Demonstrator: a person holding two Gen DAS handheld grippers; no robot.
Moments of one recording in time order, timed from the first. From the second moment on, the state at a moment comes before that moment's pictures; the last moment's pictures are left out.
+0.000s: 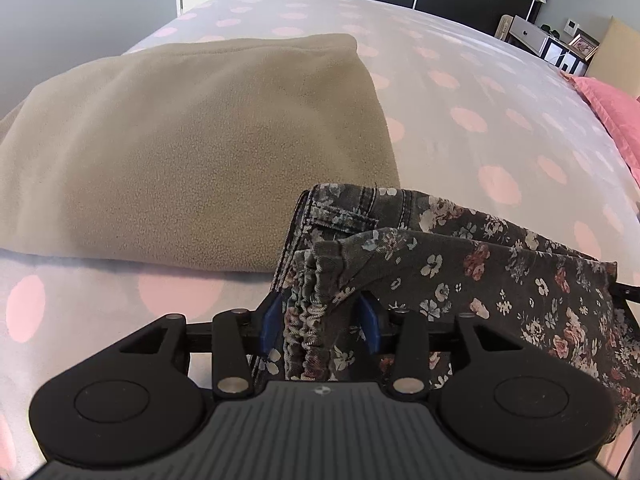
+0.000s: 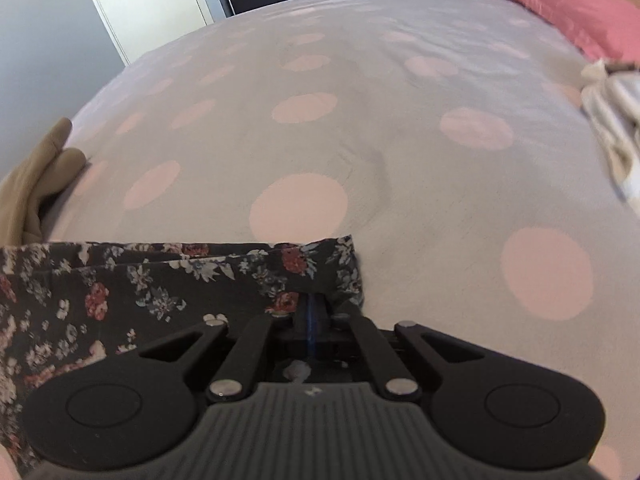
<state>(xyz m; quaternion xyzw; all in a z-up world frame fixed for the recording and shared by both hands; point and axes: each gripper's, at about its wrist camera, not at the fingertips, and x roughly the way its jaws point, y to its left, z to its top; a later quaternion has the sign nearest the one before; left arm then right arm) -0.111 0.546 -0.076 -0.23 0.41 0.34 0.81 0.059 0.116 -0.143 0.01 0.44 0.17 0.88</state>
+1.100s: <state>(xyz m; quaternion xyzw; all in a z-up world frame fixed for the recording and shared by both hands) -0.108 0.451 -0.042 -0.15 0.45 0.31 0.83 -0.045 0.055 -0.125 0.03 0.56 0.23 0.80</state>
